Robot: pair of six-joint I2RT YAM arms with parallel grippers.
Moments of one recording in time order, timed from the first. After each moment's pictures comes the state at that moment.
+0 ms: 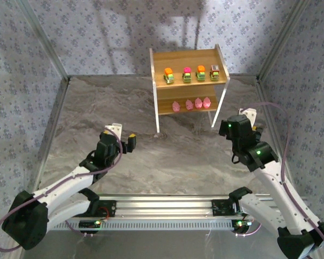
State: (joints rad) left arm -0.59 0.94 0.35 0.14 -0.34 -0.20; right arm 0.40 0.83 0.92 -0.78 0.61 0.38
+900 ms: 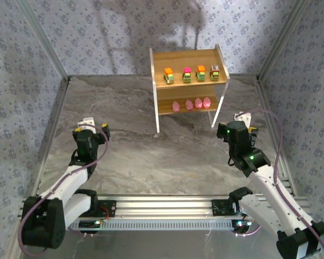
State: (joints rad) left arm -0.13 1.01 0.31 0.35 -0.31 -0.09; right arm 0.37 0.78 0.70 -0.50 0.60 0.26
